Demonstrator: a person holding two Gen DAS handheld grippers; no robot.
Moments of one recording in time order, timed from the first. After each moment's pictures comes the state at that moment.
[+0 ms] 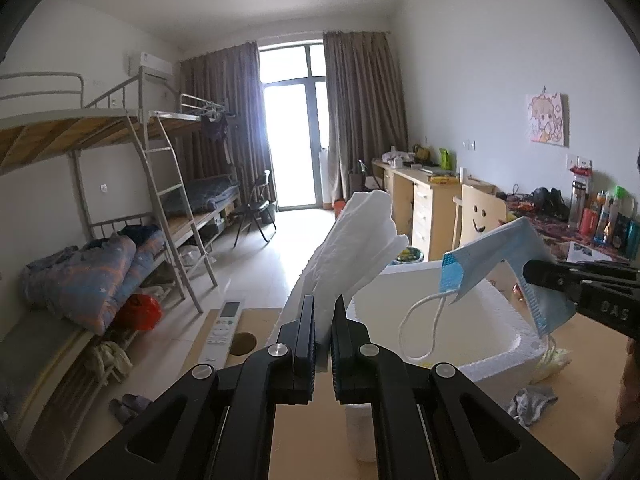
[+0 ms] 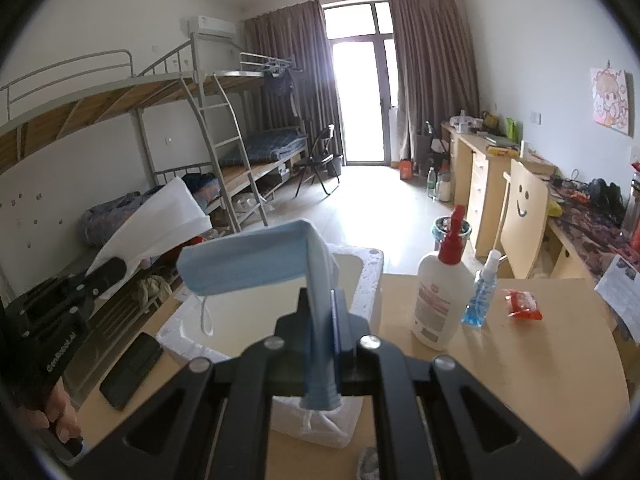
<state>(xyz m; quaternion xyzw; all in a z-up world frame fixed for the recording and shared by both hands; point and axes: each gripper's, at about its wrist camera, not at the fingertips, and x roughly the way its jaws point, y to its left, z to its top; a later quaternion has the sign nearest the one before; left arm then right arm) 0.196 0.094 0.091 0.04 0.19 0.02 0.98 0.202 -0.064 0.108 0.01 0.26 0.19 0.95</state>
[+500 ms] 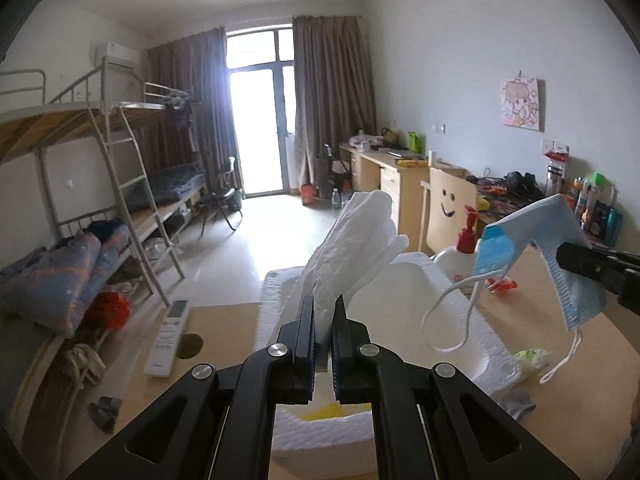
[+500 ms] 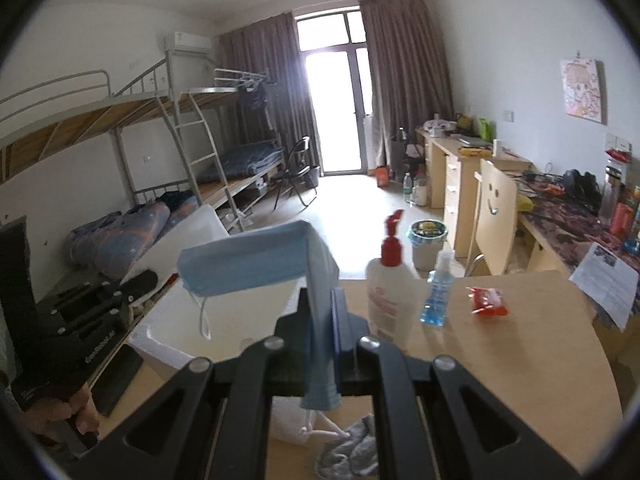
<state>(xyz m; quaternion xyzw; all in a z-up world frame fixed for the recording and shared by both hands) 0.231 0.059 0.084 0.04 0.23 -0.04 0.97 0.191 -0.115 0.116 0.03 0.24 0.14 0.96</state>
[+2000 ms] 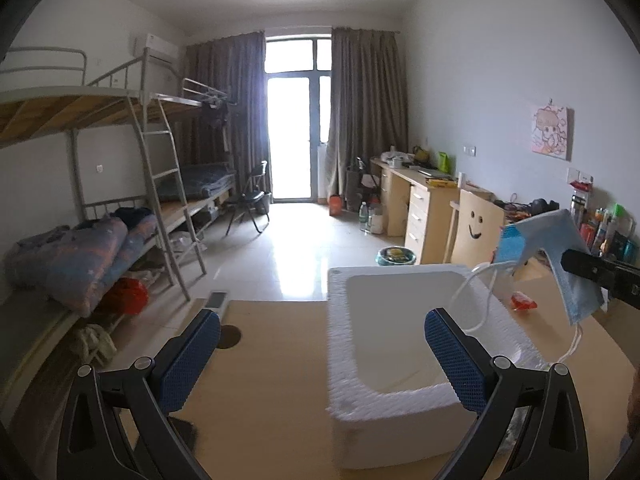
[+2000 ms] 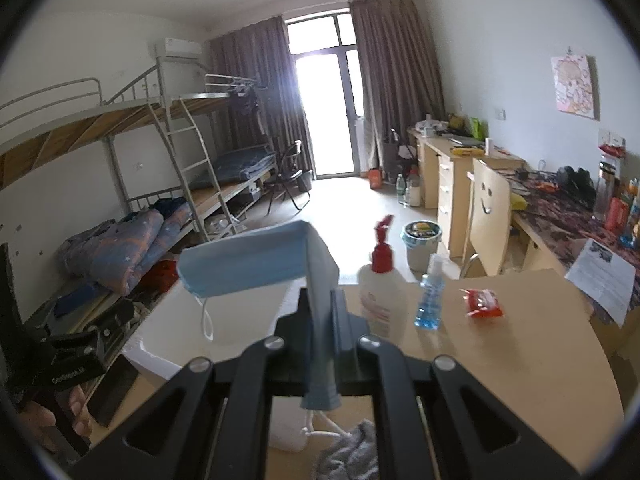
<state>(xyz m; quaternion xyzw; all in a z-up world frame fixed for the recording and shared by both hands) 0.204 0.096 0.091 0.00 0.20 0.02 0.98 0.201 -0.101 0.118 0.03 0.24 0.15 0.96</state>
